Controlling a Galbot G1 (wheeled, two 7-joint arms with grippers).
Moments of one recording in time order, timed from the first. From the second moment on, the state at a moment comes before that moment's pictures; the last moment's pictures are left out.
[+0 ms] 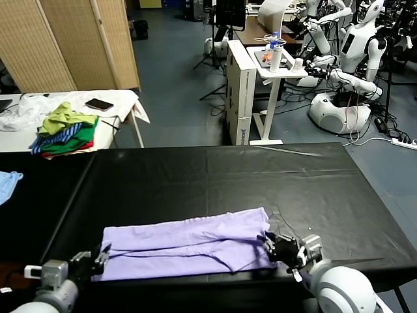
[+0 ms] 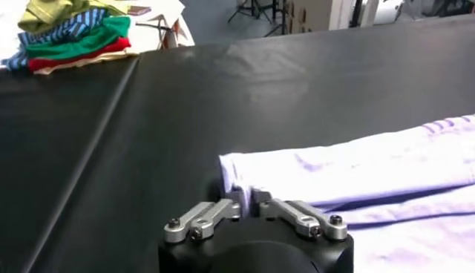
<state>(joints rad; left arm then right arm) 1.83 -0.98 -0.79 -2.30 -0.64 0.62 -0.21 -1.44 0.86 0.41 2.31 0.76 -0.74 0.18</state>
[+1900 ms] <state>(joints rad) 1.49 -1.04 -0.63 -1.98 -0.66 0.49 -0.14 -1.25 1.15 0.33 1.95 0.49 -0.52 0.24</state>
